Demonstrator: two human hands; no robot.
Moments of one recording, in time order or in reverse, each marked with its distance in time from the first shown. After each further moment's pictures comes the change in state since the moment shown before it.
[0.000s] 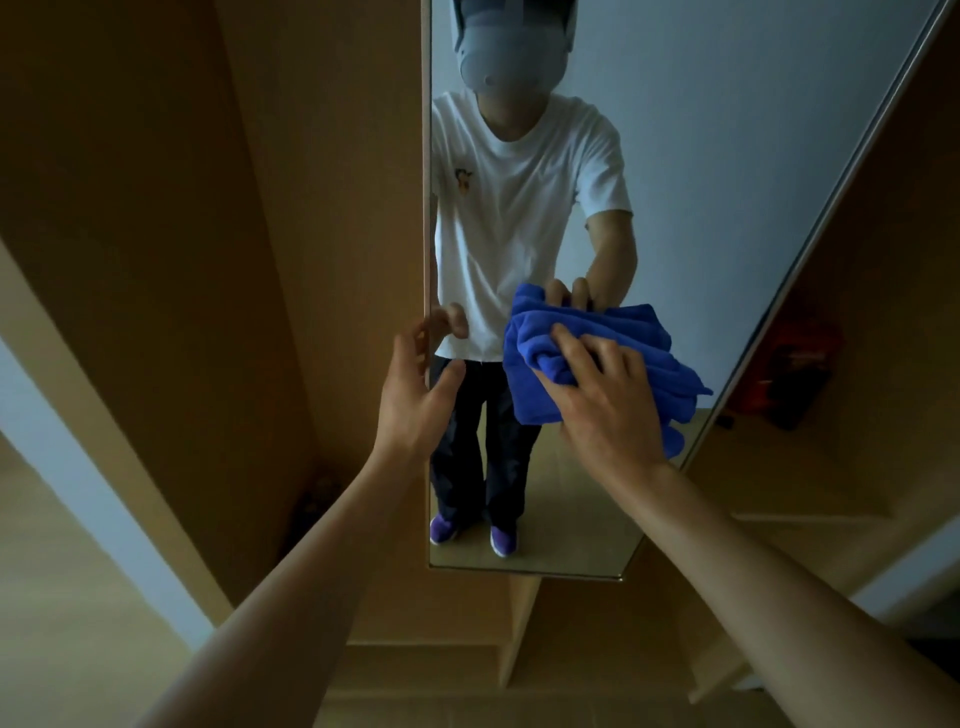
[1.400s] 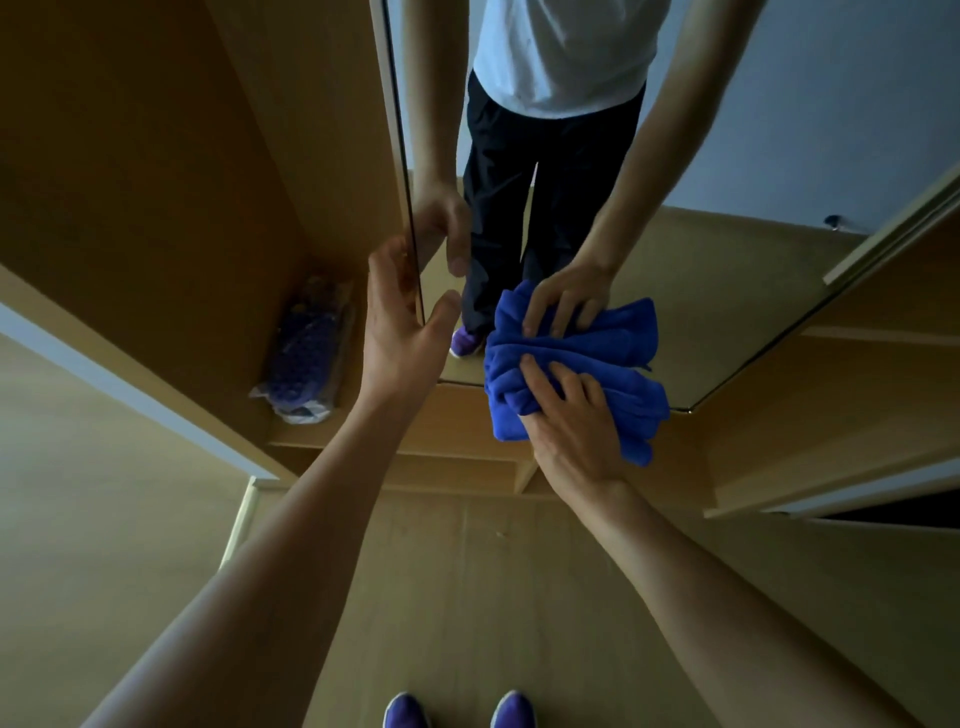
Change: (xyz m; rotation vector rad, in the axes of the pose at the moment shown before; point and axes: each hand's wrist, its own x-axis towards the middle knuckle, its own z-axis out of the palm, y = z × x) left_hand -0.087 -0.209 0.037 0.185 0.037 -0.258; right_hand -0.236 -0.129 0.207 0.205 -0.507 -0.023
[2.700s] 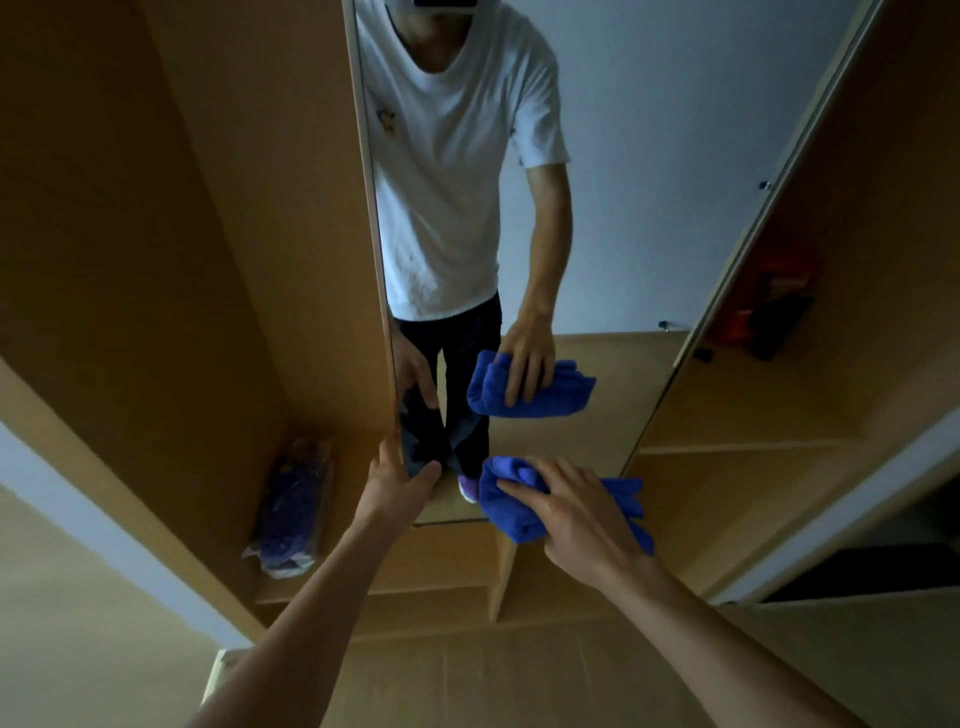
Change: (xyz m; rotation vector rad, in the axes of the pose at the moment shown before) left_hand -0.014 0.069 -0.038 0.216 -0.319 -0.239; right_hand -0.012 0.047 -0.198 0.256 -0.188 -0.005
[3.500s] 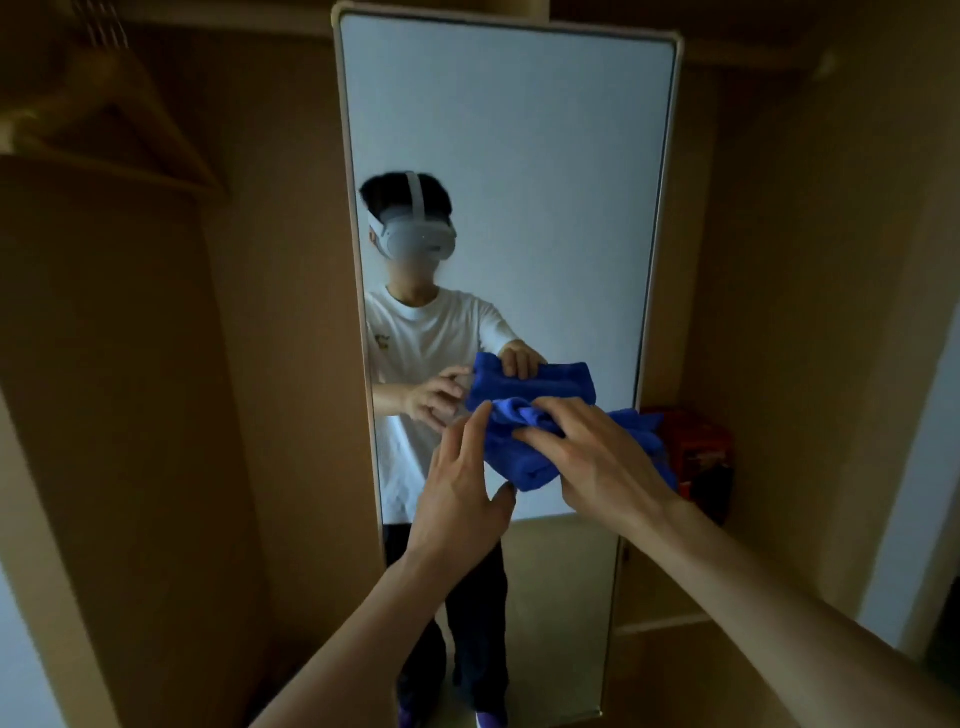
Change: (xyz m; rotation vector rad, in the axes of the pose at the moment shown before) left_hand -0.095 0.244 -0.050 0.170 0.237 0.939; right_hand 0.020 0.015 -0.262 -0.235 0.574 -0.115
